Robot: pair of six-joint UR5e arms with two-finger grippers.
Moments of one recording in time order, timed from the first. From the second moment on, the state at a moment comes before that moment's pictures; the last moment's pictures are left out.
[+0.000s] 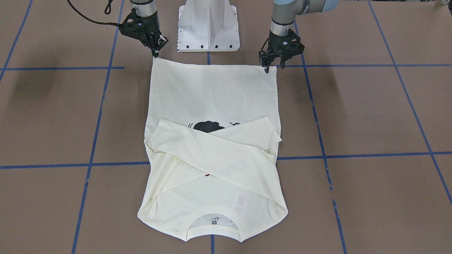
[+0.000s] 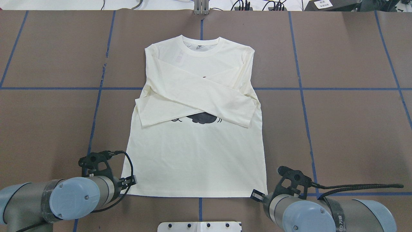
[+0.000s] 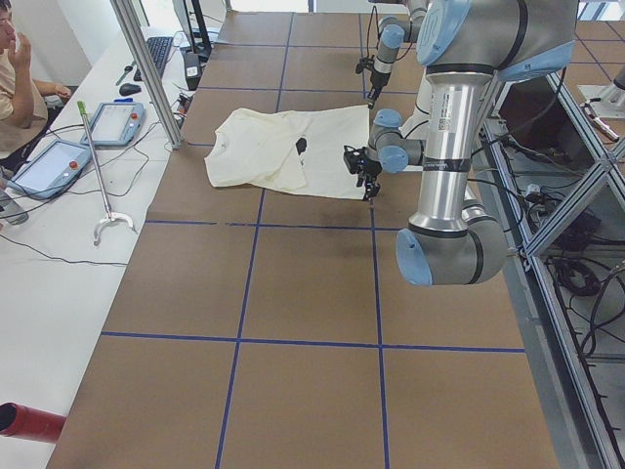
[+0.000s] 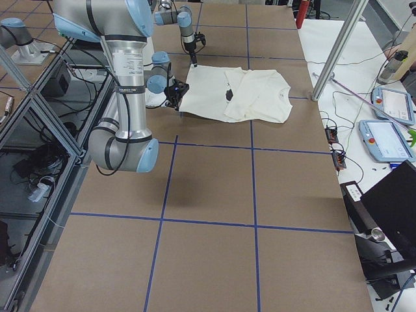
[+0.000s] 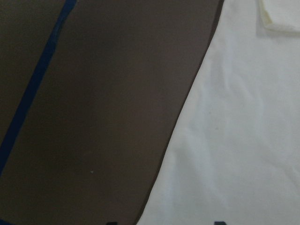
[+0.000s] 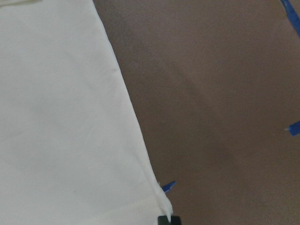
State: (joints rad) left arm -0.17 -1.70 -2.07 -1.68 -1.52 -1.76; right arm 0.05 -1.41 2.18 -1.59 1.46 1.99
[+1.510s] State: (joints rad) left arm -0.15 -1.69 -2.08 -1.68 -1.56 -1.76; right arm 0.05 -1.41 2.19 -1.59 1.46 2.00
